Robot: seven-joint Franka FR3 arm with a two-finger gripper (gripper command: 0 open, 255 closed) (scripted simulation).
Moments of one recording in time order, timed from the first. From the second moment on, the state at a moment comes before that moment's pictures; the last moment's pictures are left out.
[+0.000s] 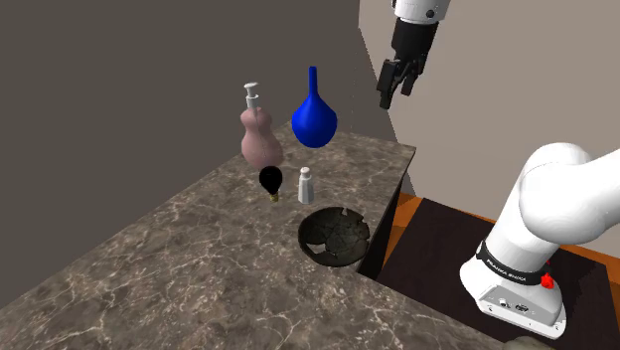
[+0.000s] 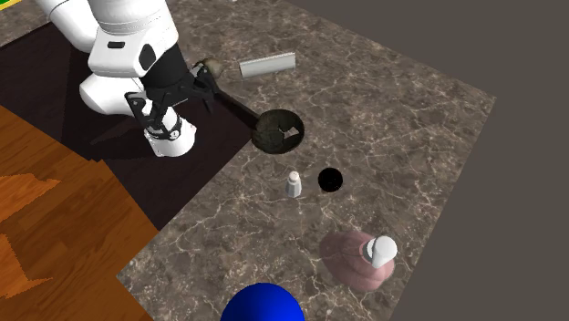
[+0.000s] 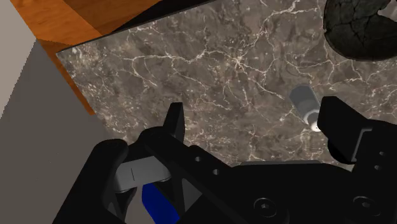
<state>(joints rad) -0.01 -0.80 0.06 -2.37 -0.03 1.70 0.16</state>
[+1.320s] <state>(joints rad) -0.01 -0.19 0.31 -2.14 -0.09 2.03 0.50</state>
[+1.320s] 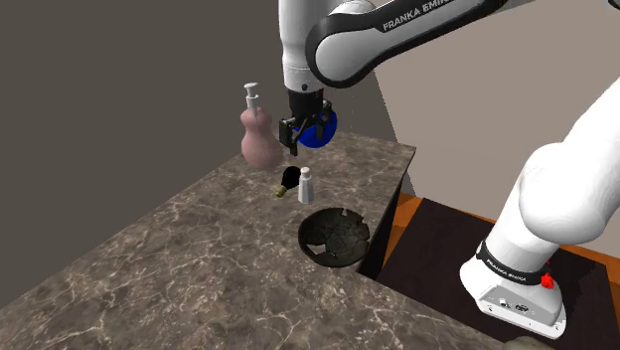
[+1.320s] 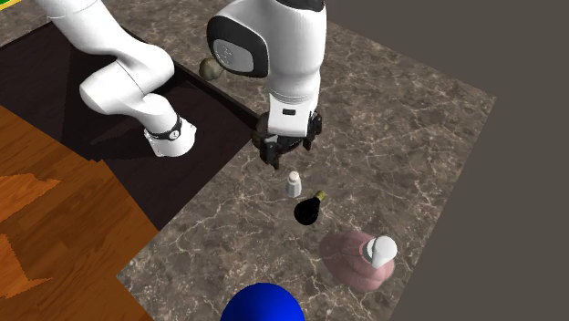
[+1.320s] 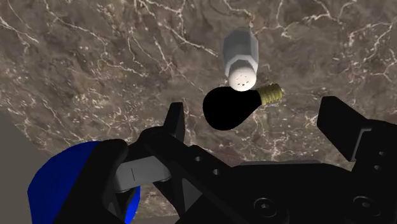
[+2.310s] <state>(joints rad) 0.04 0.23 0.36 -1.87 -0.27 2.12 0.71</state>
